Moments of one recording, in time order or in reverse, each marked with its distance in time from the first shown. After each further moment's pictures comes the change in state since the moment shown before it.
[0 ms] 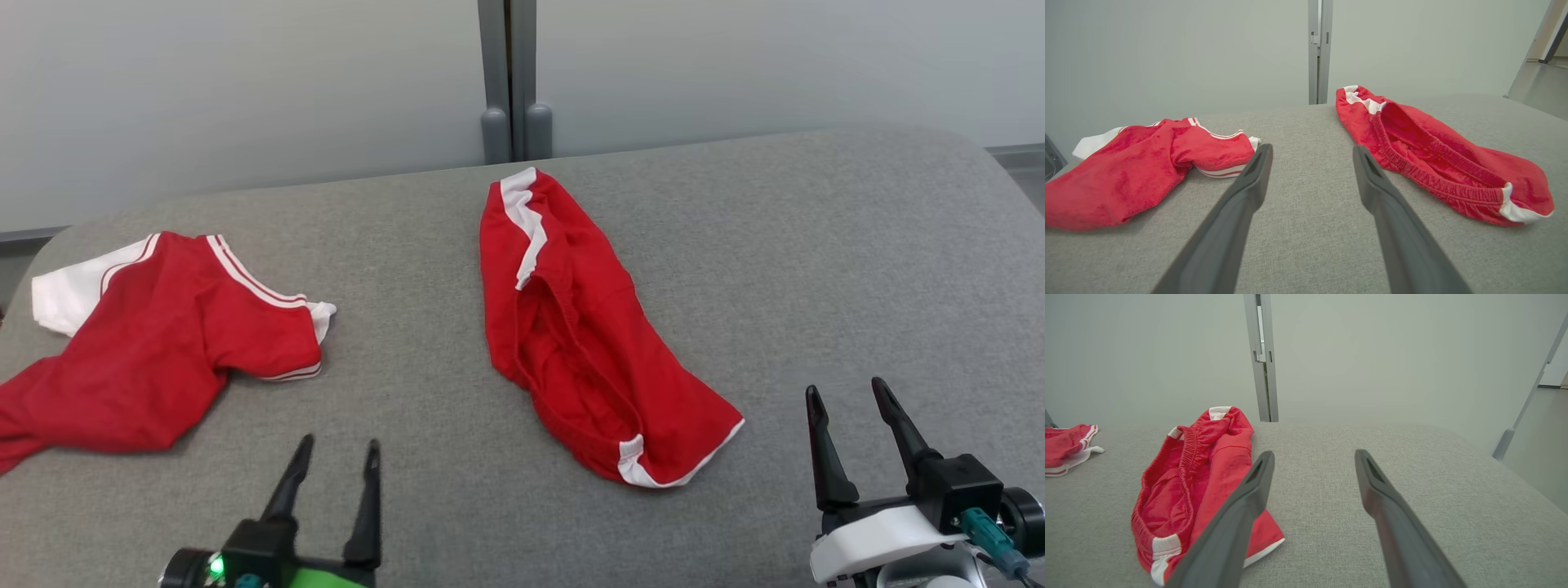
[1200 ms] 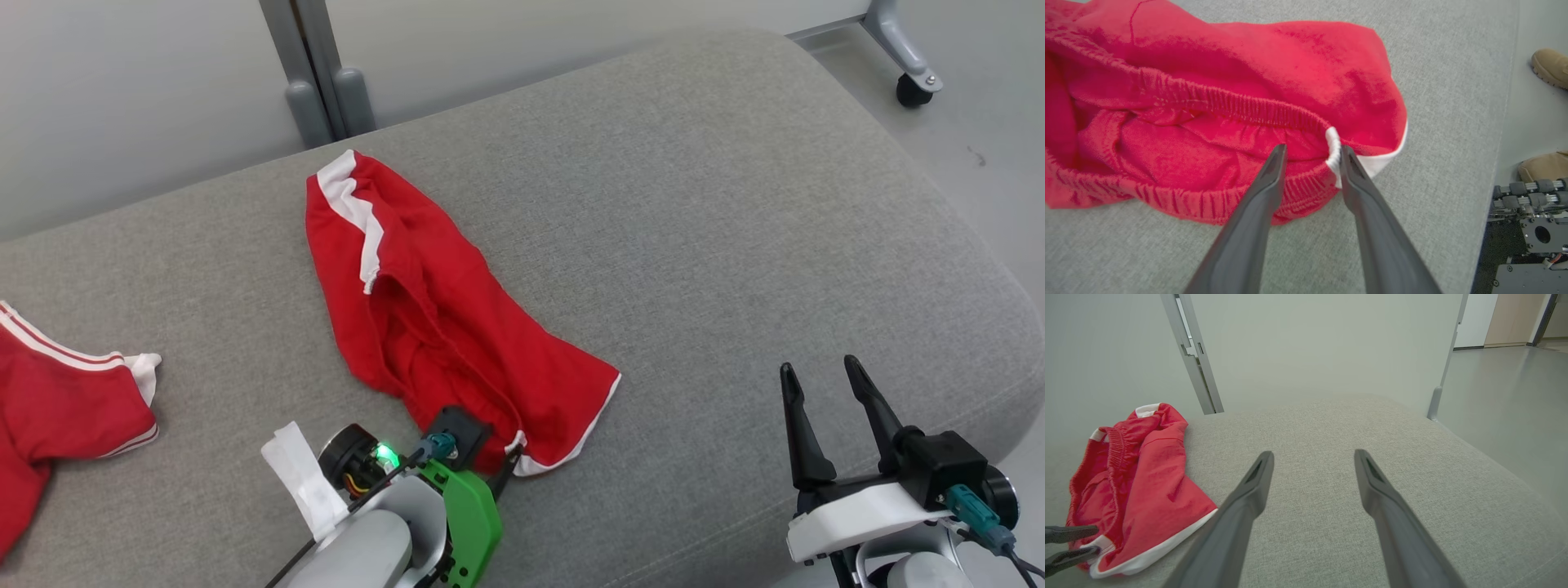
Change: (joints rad) left arm -0.563 0.104 -0.751 0.492 -0.309 -0.016 0.278; right arm -0.060 0.000 0.056 0.021 0.073 0.000 0.000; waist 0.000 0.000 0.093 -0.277
